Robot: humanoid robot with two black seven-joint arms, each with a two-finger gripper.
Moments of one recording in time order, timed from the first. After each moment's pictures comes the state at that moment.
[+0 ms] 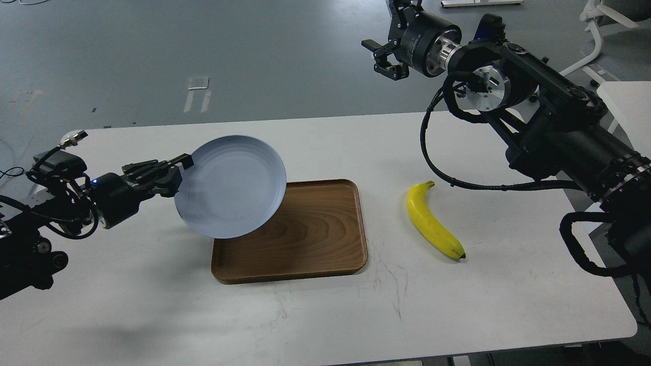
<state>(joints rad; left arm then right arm) -0.82 0.79 -0.10 -1.18 1.35 0.29 -0.49 1.15 -0.21 0.65 0.79 -0.24 0.12 -0.10</state>
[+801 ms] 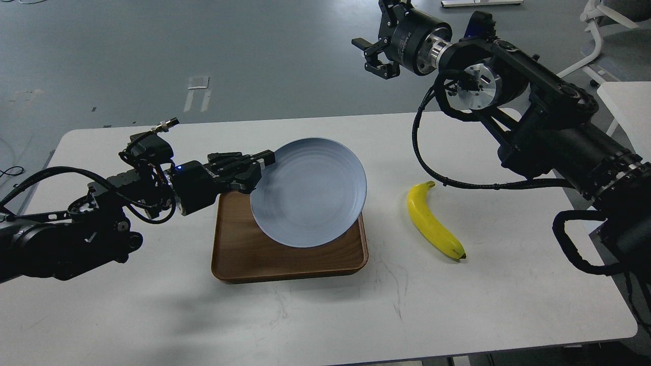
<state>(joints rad) -0.94 0.56 -0.01 -1.14 1.38 0.26 -0.49 1.16 -0.18 0.64 0.79 -0.24 0.12 -0.10</state>
